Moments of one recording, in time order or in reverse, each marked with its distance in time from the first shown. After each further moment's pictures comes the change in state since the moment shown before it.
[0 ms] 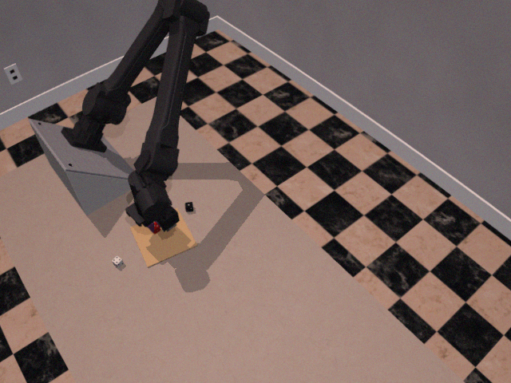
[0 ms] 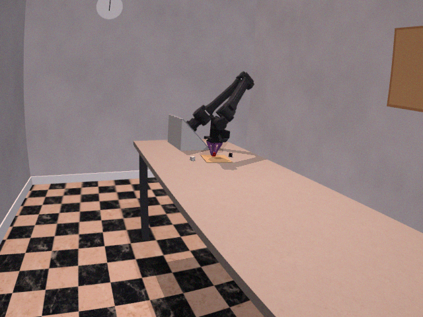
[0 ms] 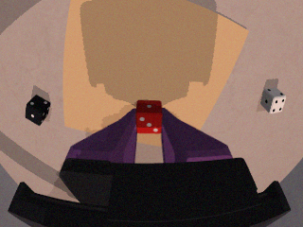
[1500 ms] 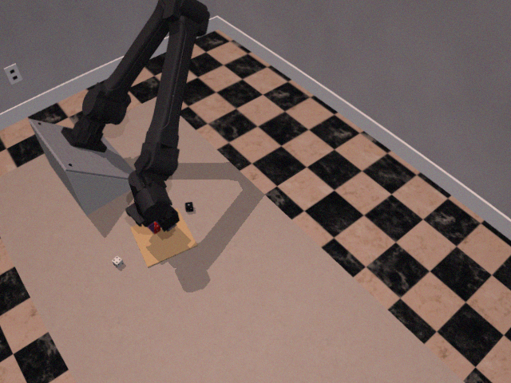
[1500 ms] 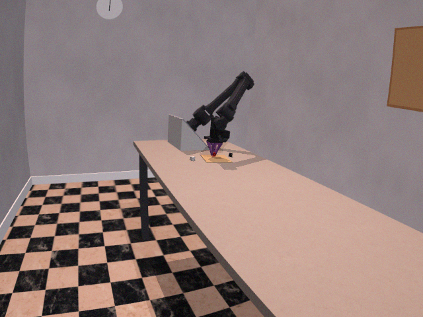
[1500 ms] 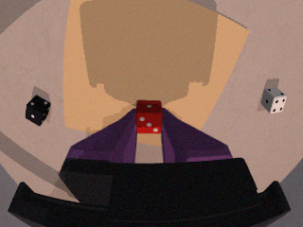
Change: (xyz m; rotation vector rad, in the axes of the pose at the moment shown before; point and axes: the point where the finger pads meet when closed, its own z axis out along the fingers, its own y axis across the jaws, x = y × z) arm 0.000 0.000 0.000 0.000 0.001 0.003
